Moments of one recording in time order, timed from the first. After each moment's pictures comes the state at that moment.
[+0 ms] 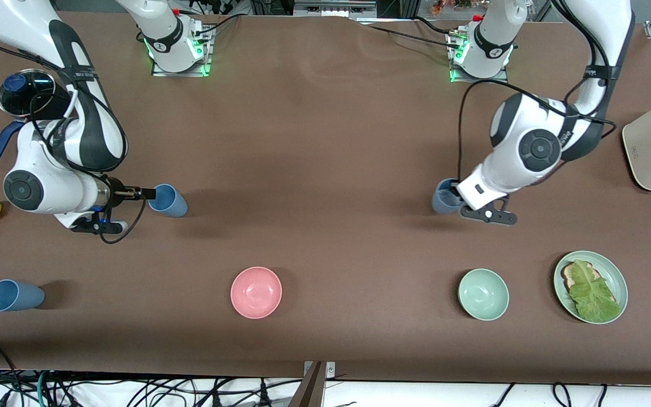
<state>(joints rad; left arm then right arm) -0.12 0.29 -0.20 -1.93 -0.03 2.12 -0.21 -0.03 0.42 0.07 -1.83 -0.01 1.95 0.07</state>
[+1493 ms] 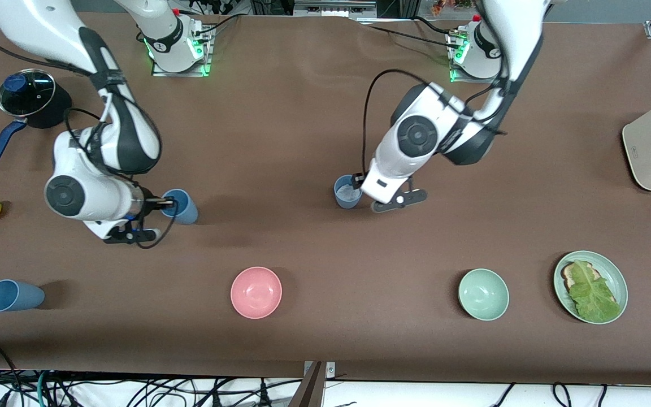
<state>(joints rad) -0.33 0.44 -0.26 -1.67 -0.07 1.99 -0.85 0.10 0.48 0.10 -1.71 0.00 1.96 0.14</state>
